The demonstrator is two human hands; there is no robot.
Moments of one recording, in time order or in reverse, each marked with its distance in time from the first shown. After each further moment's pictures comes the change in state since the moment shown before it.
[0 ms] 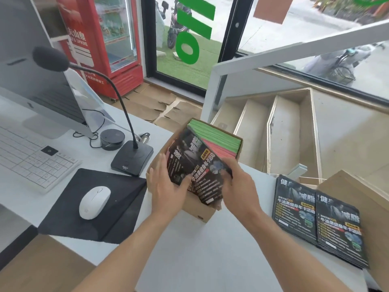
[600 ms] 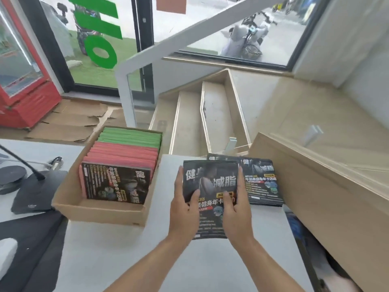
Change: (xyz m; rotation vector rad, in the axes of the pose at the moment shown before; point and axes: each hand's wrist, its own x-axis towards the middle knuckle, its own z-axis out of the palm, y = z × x) left_hand -0.127 0.116 0.125 -0.441 -0.453 0.097; right_hand -0.114 0.110 -0.090 0.379 0.431 0.254
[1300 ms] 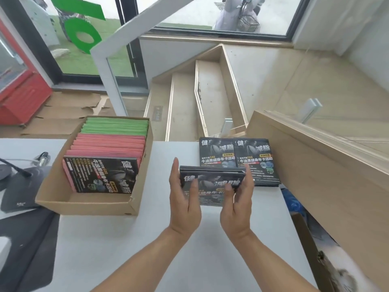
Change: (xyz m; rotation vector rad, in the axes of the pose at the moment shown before) left_hand -0.013 -0.010 0.034 -0.025 0.066 0.245; right_hand -0.013 0.057 -0.005 0.116 0.234 -0.137
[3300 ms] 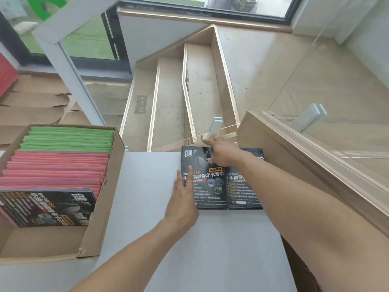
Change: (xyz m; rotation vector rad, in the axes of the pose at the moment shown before) left_hand 0.085 -0.085 0.080 0.793 -0.710 -0.421; right_hand 0.273 0.100 0.029 -1.109 -1.032 0.180
